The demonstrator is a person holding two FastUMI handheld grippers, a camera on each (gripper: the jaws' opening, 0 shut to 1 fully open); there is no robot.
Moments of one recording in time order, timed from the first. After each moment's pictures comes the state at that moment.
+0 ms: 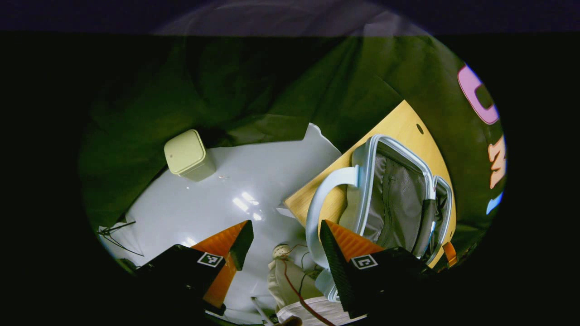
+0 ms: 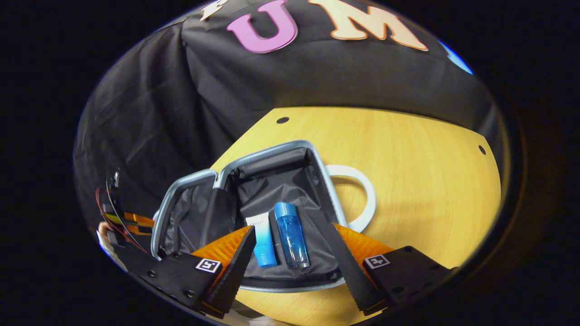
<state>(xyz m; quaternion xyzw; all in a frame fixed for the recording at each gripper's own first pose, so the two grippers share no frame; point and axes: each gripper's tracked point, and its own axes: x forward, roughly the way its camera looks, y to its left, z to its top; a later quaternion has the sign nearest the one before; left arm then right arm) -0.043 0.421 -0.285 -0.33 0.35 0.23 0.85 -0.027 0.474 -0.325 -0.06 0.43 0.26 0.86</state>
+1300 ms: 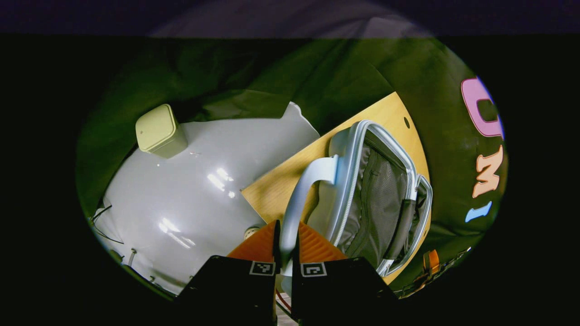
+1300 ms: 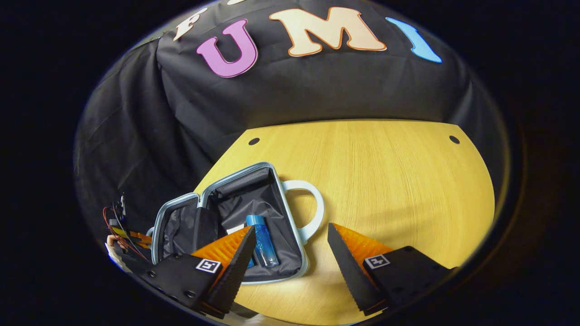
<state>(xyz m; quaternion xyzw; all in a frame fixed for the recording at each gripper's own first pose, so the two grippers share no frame) -0.016 0.376 -0.270 -0.37 0.38 0.16 0.83 -0.011 0.411 -0.288 -0.03 0.40 0.20 0.89</state>
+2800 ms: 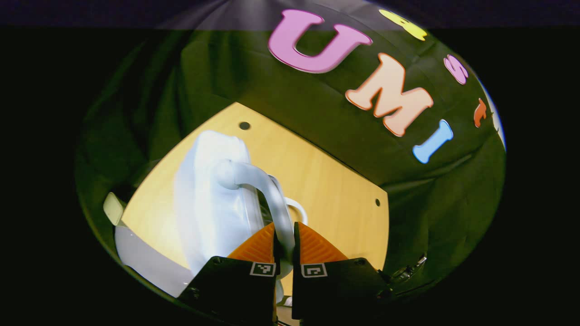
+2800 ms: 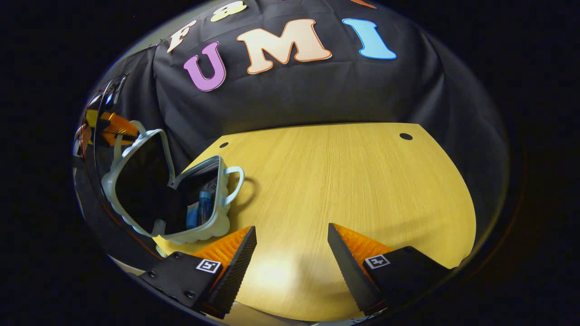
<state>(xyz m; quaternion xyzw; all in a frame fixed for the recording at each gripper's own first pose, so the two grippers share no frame) 0.113 0.000 -0.043 -0.20 0.31 -0.03 0.93 -0.025 0.209 -0.257 -0.06 0.36 0.18 0.91</state>
